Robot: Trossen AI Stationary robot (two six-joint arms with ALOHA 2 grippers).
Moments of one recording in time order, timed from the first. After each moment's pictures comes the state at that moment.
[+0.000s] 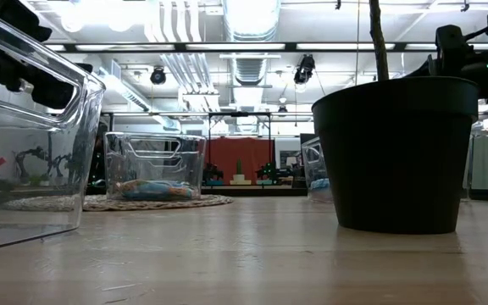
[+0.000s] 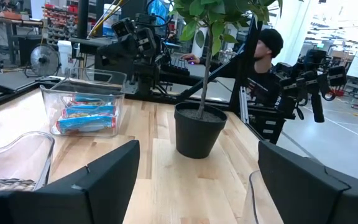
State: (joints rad) left arm -0.43 0.00 0.04 -0.06 -0.31 -0.18; right arm -0.20 0.05 0.01 0.04 0.29 0.51
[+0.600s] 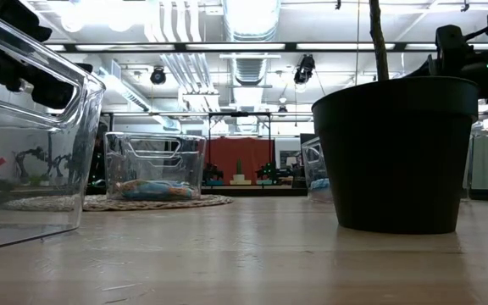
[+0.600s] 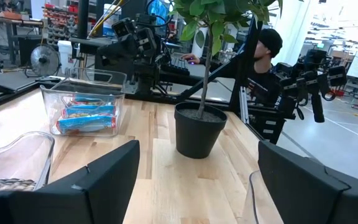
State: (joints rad) left arm -0.42 0.00 0.04 -0.06 -0.31 -0.18; right arm -0.20 0.05 0.01 0.04 0.29 0.51
